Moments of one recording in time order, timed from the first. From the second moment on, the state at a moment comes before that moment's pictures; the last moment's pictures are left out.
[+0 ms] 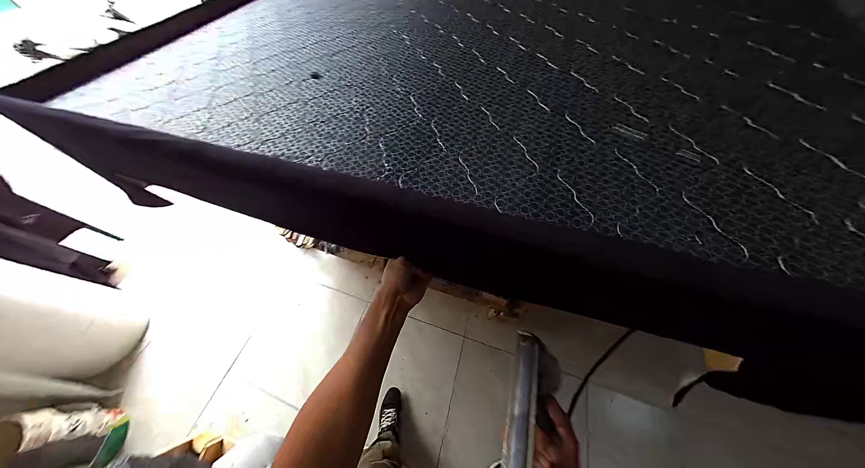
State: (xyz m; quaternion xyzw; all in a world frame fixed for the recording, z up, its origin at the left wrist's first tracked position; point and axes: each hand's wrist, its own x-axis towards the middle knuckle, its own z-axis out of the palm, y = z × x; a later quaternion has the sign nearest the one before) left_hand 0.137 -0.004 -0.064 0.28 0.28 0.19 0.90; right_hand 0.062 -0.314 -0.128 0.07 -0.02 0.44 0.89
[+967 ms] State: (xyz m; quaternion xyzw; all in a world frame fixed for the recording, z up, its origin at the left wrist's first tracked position) left_hand 0.128 0.009 0.015 0.33 0.28 0.12 0.90; right_hand 0.033 -0.107 -0.156 0.05 0.09 0.32 0.94
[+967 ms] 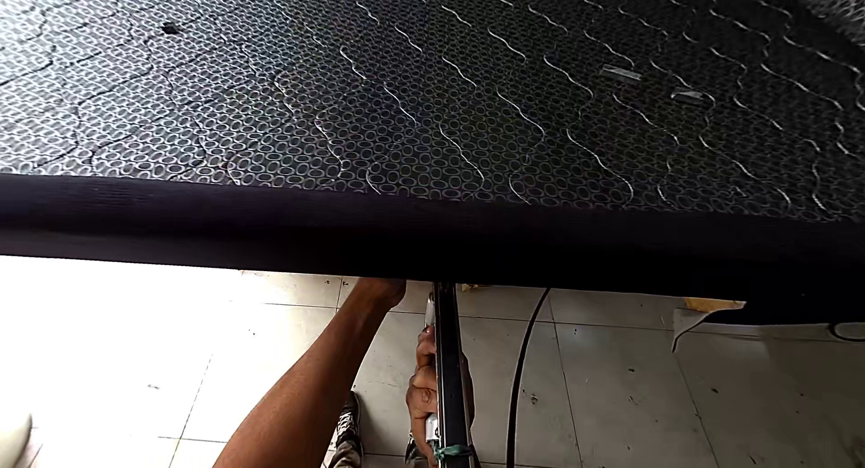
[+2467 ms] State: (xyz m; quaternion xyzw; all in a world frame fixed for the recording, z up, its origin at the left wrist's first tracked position) left_hand 0.082 0.272 -0.075 0.35 0.21 0.22 0.89; right_hand 0.003 0.094 -0.157 0.23 0.06 0.46 0.85
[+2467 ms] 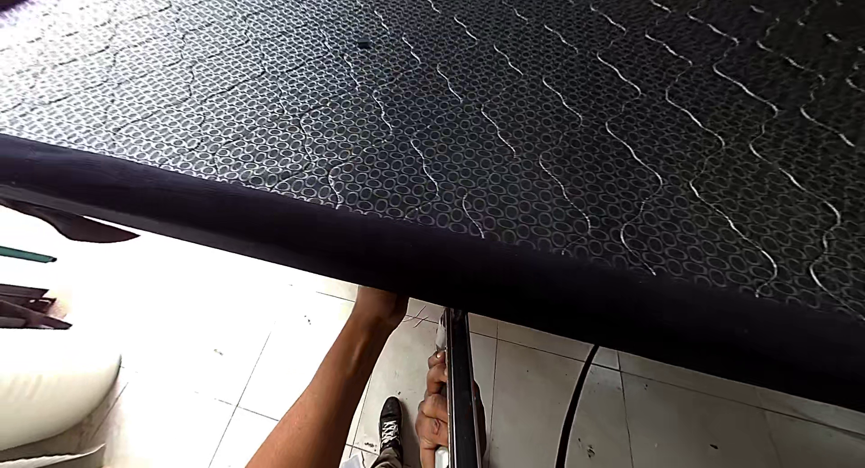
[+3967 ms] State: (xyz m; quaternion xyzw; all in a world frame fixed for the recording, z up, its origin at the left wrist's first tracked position) left_hand 0.020 0.494 -0.052 0.51 0.16 0.04 0.84; right_hand -0.059 0.330 -0.162 0.21 0.05 0.51 0.83
